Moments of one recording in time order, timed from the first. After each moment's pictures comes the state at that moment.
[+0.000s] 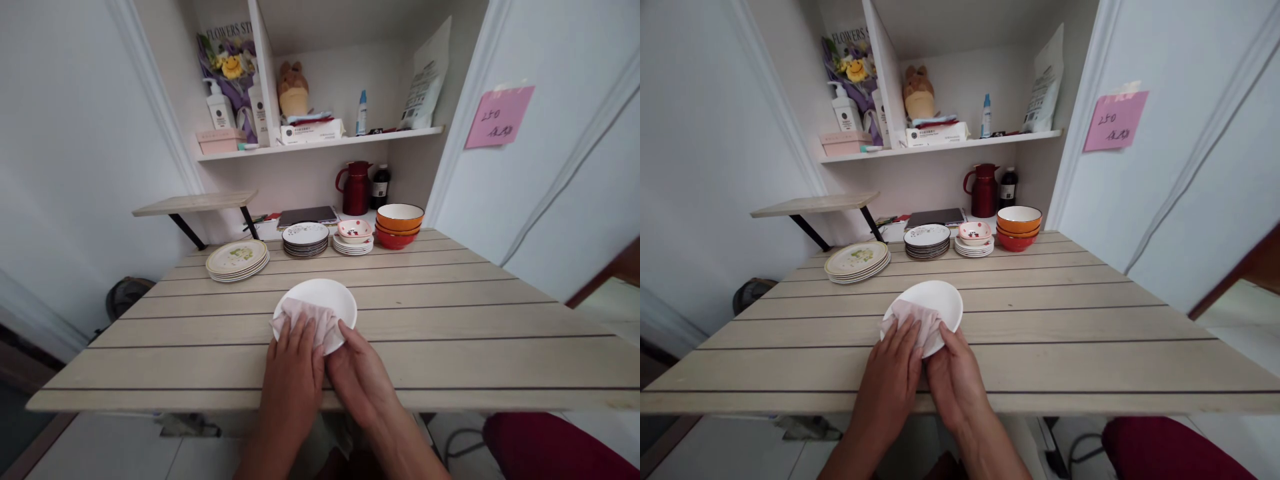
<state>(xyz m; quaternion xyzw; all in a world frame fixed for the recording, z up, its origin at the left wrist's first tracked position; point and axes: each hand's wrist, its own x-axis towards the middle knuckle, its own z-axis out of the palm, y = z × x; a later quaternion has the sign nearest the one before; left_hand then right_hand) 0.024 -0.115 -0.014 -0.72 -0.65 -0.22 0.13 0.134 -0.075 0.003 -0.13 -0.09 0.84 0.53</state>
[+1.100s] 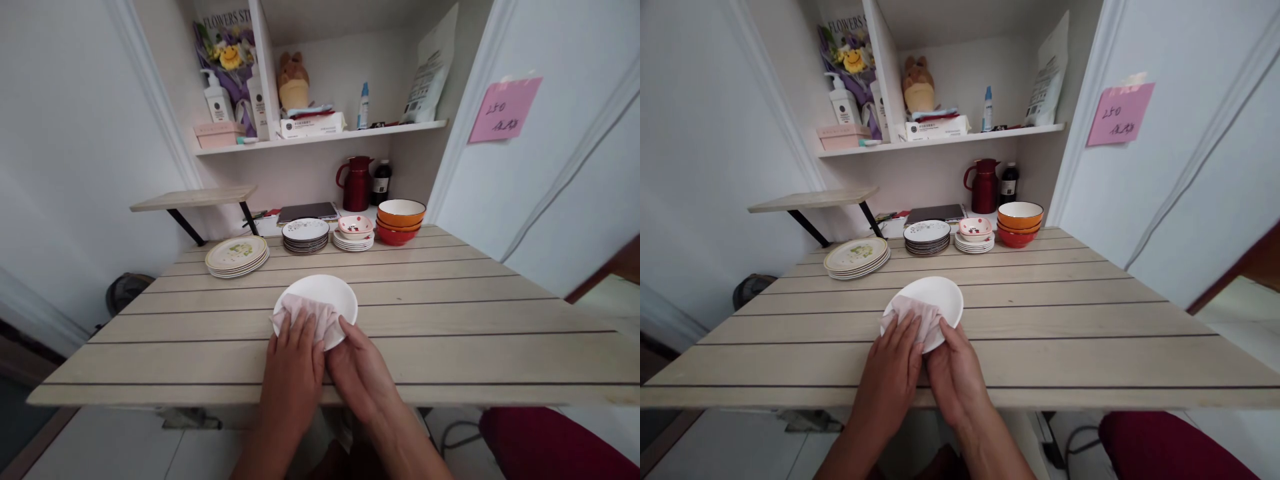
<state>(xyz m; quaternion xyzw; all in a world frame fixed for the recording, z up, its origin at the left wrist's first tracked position) 0.025 -0.116 -0.012 -0.72 -0.65 -0.22 0.13 0.134 -0.074 0.001 -0.13 -0.10 0.83 0.53</state>
